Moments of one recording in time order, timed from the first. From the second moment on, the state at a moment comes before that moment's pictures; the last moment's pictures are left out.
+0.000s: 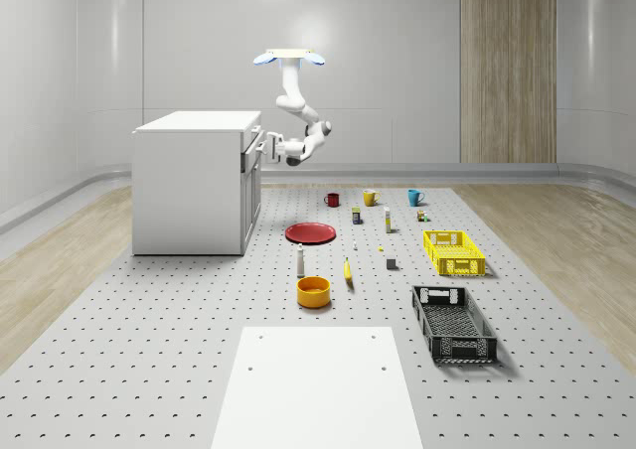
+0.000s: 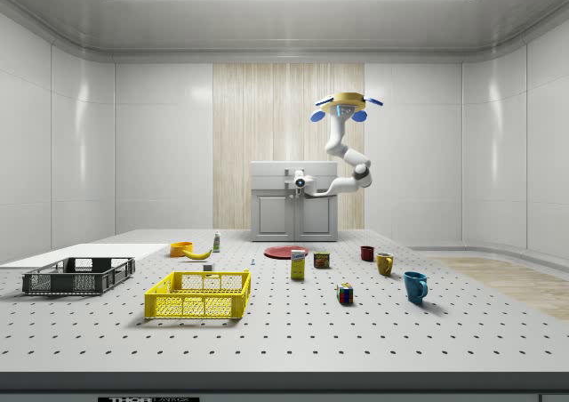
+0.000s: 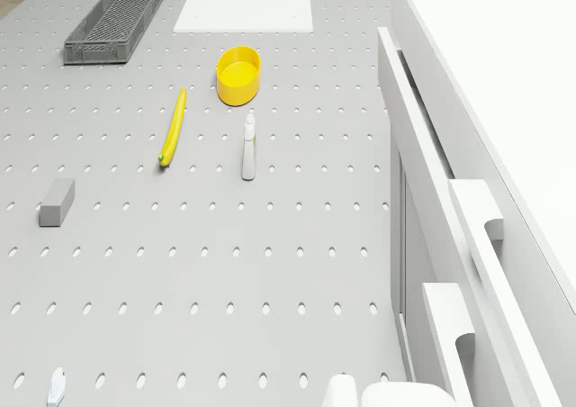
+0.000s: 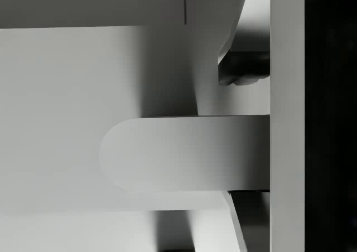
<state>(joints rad) 0.78 -1.05 -0.56 -2.62 1.10 2.09 0.74</state>
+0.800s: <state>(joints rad) 0.72 -1.09 -0.67 -2.61 0.99 1.96 0.72</state>
